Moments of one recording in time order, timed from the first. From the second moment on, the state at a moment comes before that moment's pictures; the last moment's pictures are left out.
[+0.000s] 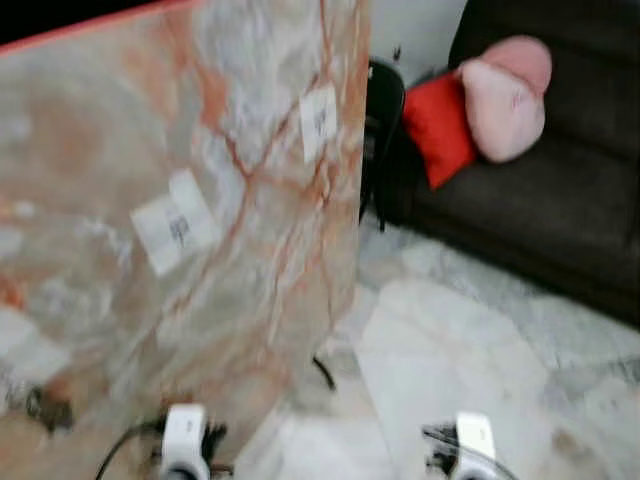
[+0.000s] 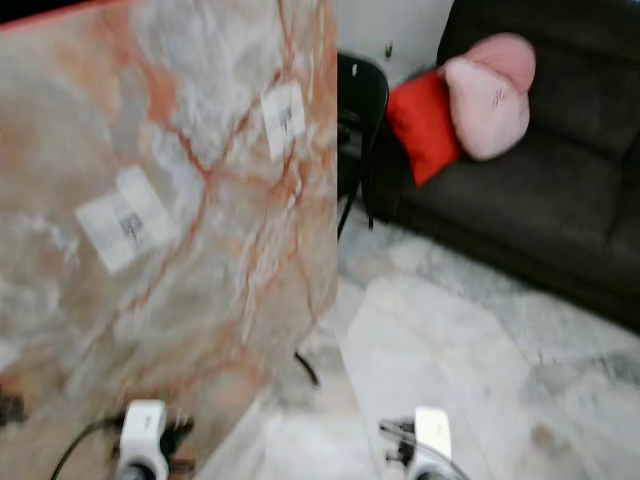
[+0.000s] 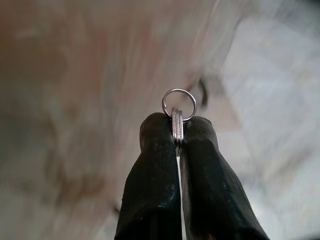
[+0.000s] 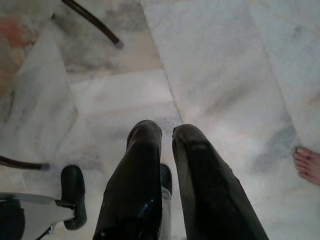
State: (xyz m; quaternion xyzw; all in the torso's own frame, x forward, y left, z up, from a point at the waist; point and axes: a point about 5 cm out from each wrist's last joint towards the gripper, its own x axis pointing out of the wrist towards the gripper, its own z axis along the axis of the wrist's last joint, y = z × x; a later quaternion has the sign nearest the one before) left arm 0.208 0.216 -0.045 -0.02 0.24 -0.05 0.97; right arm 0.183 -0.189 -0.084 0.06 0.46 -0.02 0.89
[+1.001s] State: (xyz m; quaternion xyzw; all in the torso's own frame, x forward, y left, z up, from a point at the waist) left arm 0.251 0.163 0.133 -0.02 -0.10 -0.12 0.99; right arm 0.175 -0.196 -0.087 0.05 0.47 -0.03 0.88
